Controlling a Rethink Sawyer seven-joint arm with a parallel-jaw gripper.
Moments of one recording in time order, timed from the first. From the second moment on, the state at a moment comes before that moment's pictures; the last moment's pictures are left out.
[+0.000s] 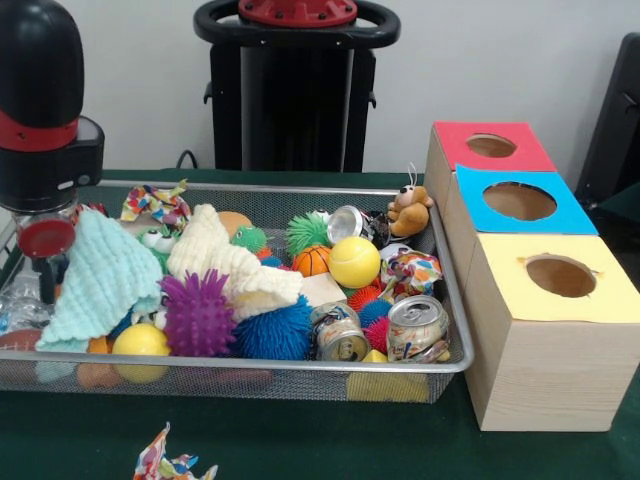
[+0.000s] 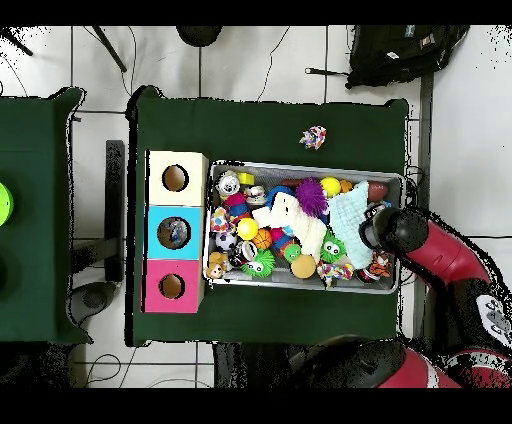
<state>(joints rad) -0.57 -0.35 -0.16 1.39 -0.03 0.47 2.23</state>
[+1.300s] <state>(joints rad) -0.58 -0.32 -0.17 1.32 -0.03 0.52 2.23</state>
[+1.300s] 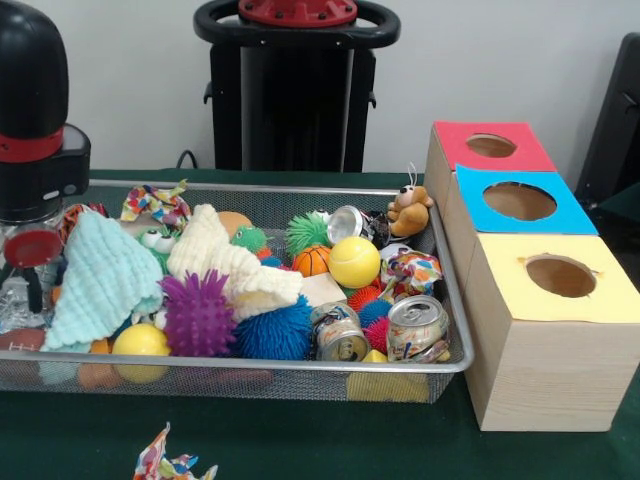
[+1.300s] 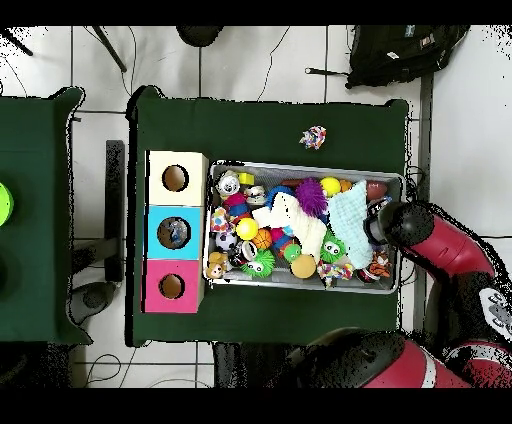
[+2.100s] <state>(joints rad) -0.57 -0.29 -0.18 1.24 -0.03 0.51 2.23</state>
